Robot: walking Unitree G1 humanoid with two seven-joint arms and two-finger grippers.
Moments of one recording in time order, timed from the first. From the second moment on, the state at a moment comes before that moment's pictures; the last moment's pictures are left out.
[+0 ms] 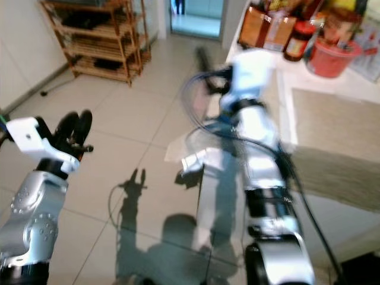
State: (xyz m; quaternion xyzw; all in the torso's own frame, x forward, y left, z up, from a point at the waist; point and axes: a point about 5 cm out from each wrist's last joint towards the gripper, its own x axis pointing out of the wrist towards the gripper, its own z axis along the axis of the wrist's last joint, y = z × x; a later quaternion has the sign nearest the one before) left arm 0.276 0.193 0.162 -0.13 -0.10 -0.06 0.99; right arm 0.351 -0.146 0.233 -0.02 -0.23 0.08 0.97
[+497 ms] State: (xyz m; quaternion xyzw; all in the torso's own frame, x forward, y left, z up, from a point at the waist) left arm 0.274 0.168 0.152 -0.10 -0.08 -0.11 0.99; right arm 0.337 -0.127 0.217 0.01 -0.21 0.13 0.97
